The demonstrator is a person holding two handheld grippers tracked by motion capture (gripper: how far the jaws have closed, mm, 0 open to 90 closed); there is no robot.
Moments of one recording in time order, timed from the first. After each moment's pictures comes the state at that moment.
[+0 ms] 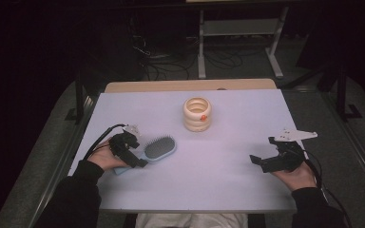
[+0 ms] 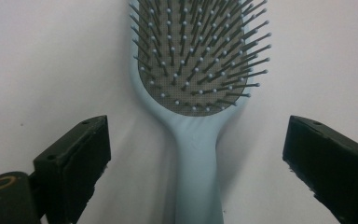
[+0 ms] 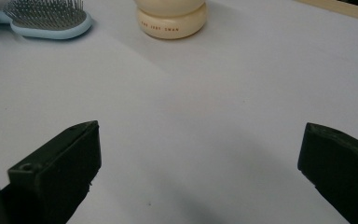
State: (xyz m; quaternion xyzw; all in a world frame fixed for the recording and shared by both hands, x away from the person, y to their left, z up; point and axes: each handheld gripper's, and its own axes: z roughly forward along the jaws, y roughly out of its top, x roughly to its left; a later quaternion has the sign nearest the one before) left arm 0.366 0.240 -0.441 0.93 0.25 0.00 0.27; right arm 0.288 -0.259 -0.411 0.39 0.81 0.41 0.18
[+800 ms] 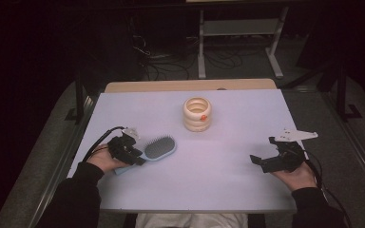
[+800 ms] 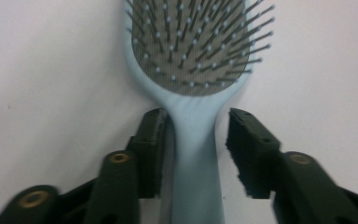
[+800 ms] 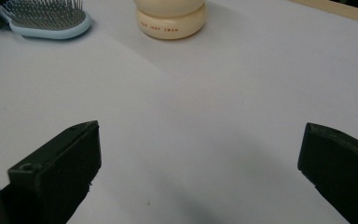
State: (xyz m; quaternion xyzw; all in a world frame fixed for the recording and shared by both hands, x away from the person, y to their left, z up) left arm 0.362 0.246 -0.447 0.94 0.25 -0.01 0.25; right arm 0.287 -0.259 -0.410 0.39 0.81 0.41 0.18
